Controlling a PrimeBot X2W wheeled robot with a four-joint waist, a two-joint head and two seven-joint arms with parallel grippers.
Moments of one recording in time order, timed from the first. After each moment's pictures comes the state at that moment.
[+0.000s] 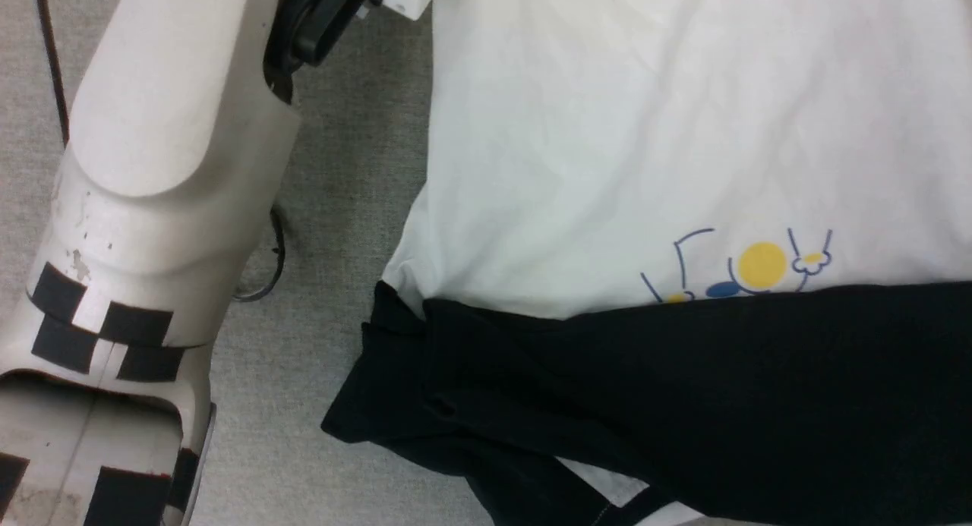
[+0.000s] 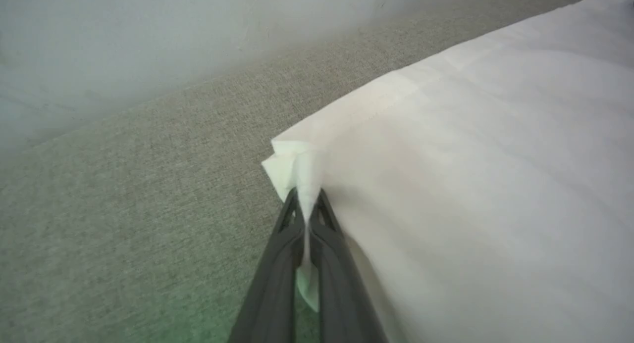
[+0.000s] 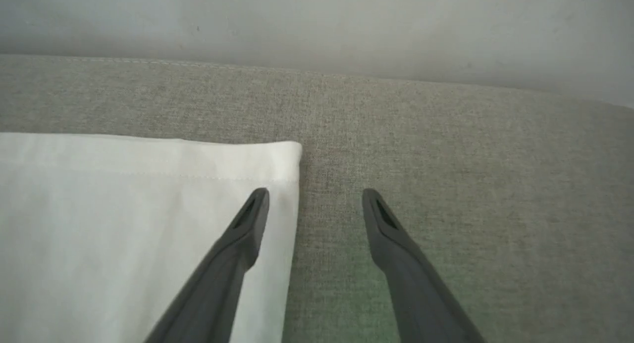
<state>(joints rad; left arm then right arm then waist) -1.23 0.22 -0.45 0.33 -0.38 -0.05 0.52 -1.16 -0.31 -0.16 0.32 0.17 0.13 0.76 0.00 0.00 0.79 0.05</state>
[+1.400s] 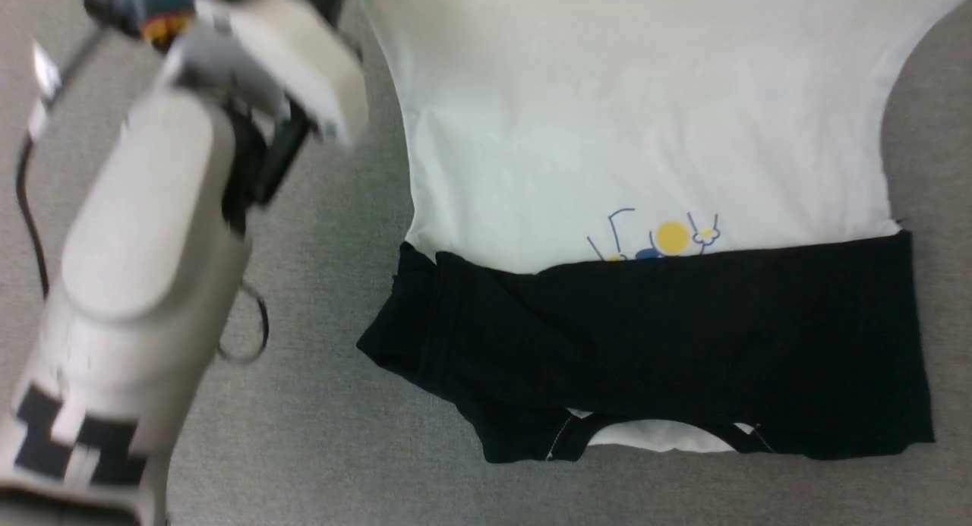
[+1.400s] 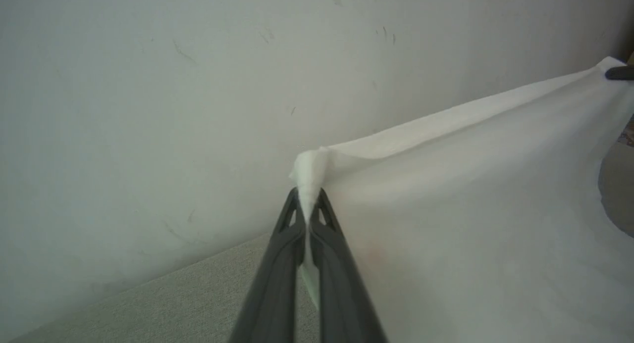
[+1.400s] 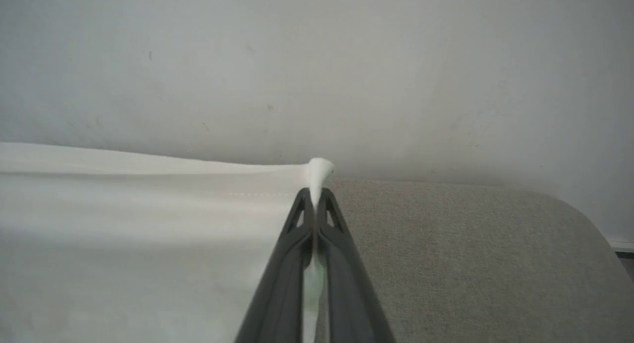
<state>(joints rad) -0.97 0.33 -0.43 0.27 -0.40 -0.08 0.10 -0.88 -0.37 -0.11 0.26 0.38 0.13 0.52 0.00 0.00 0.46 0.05</state>
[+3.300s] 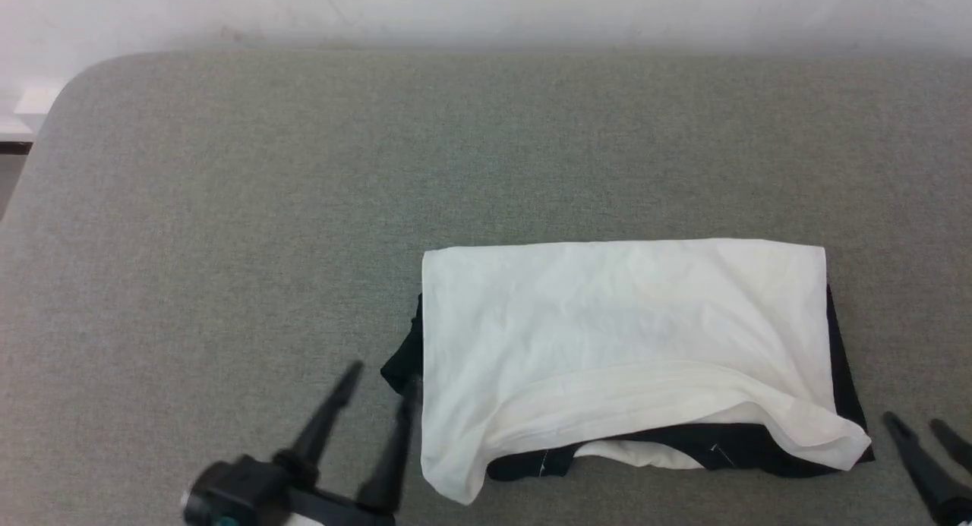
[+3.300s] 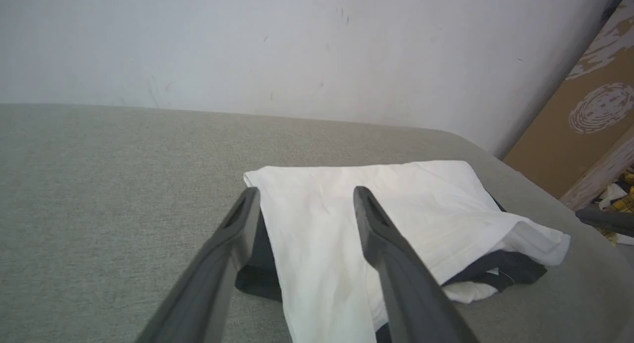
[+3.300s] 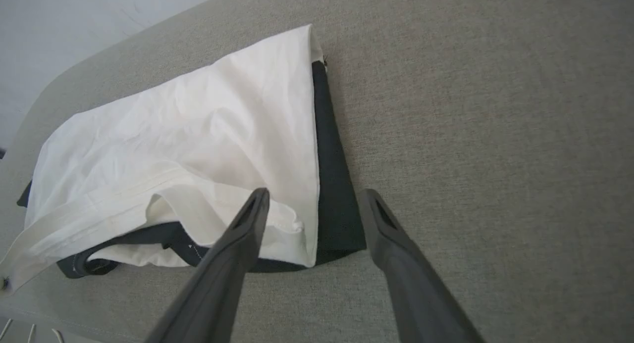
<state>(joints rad) 0.09 0.40 -0.50 -0.20 -0.48 0.11 -0.25 0.29 -0.35 -0.20 -0.19 0.74 0.13 0.39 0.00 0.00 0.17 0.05</state>
